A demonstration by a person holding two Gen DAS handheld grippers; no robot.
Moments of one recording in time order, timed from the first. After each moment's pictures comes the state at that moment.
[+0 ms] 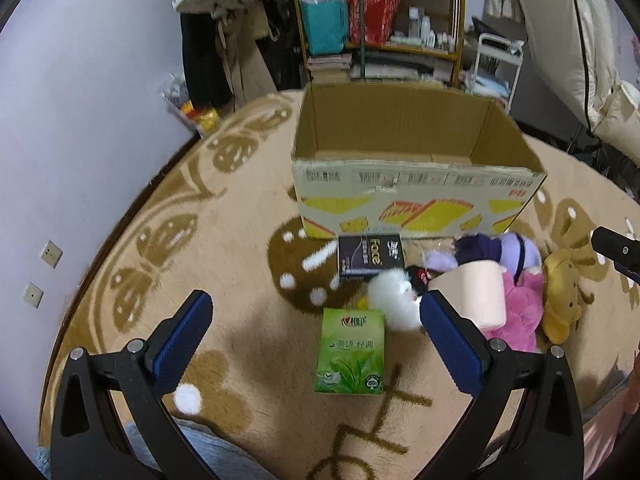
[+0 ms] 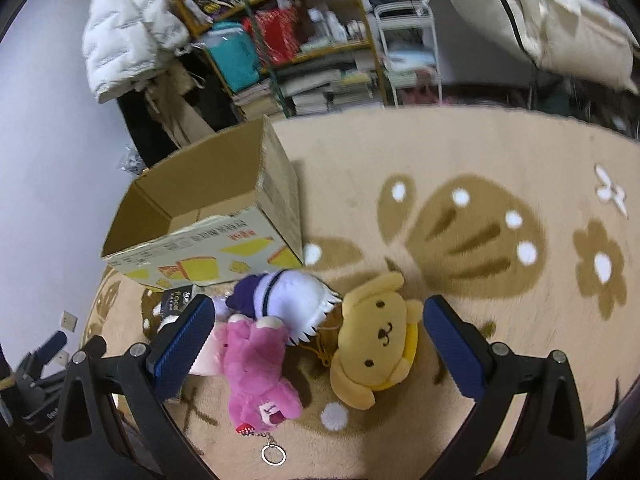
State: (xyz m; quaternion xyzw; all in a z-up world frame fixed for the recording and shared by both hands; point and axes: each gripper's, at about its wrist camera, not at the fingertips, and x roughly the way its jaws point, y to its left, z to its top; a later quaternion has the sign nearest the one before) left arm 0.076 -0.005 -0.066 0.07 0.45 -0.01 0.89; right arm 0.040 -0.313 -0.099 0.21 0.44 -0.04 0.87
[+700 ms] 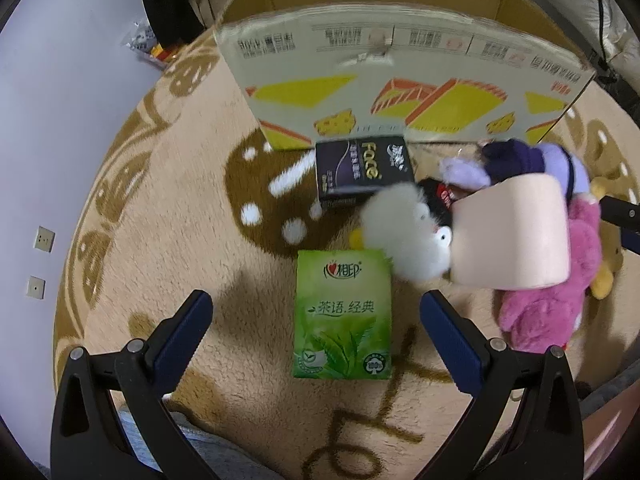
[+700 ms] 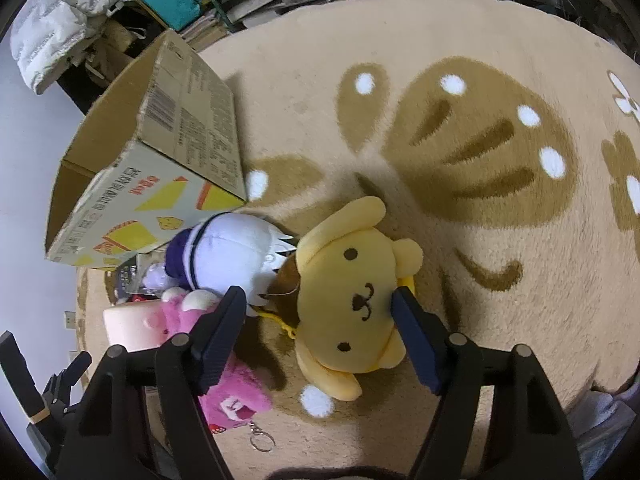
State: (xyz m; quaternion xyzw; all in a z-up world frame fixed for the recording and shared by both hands) left arm 0.108 -0.020 -0.141 0.12 0.58 -0.01 0.81; right arm 0.070 -0.339 -0.165 0.26 0.56 -0.06 0.78
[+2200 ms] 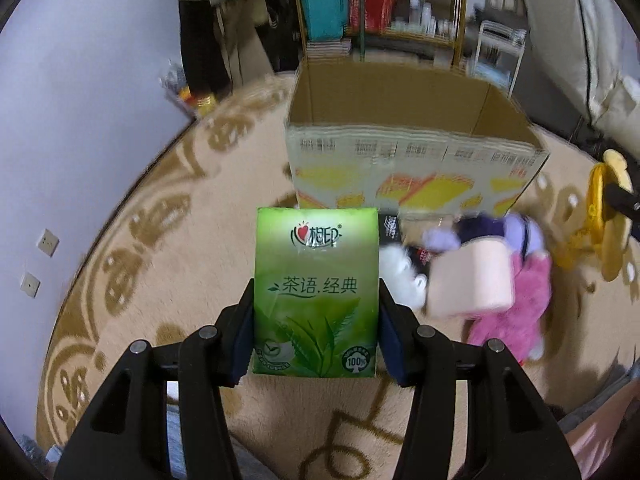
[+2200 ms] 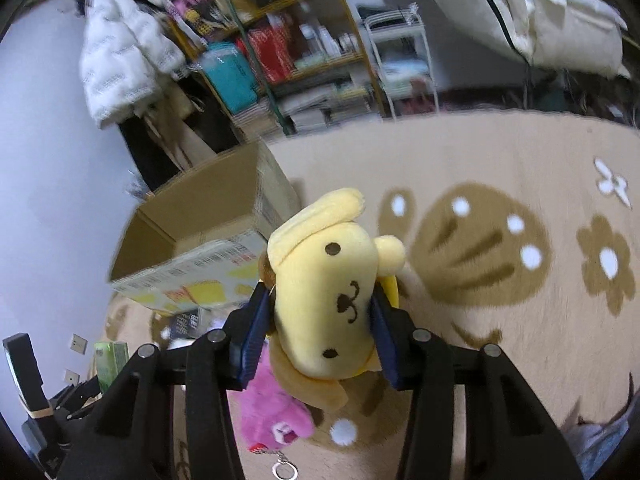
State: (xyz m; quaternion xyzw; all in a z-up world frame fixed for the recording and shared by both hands) left arm 0.066 -0.005 -0.074 0.06 0.45 -0.02 0.89; right arm 0.038 -0.319 -0.088 0.22 0.36 -0.03 0.90
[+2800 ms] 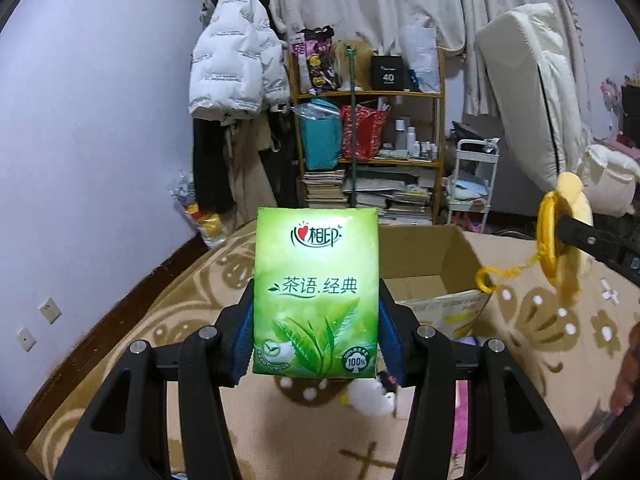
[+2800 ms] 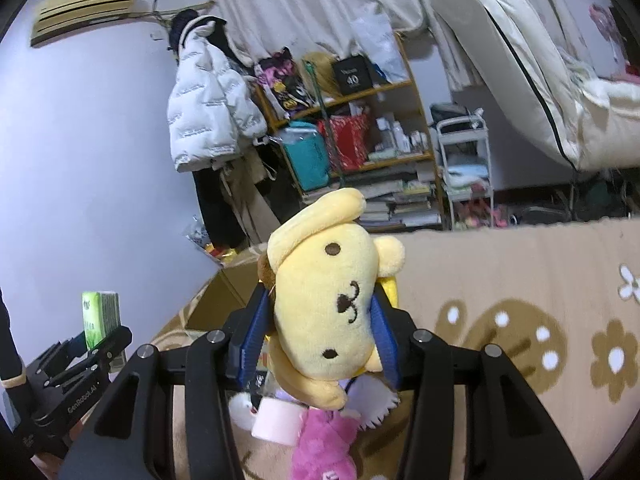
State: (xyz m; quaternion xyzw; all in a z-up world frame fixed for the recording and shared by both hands) left arm 0.040 -0.011 0.022 0.05 0.25 -0.04 0.97; right arm 0.011 -0.290 -0.013 0.16 0.21 0.04 0.96
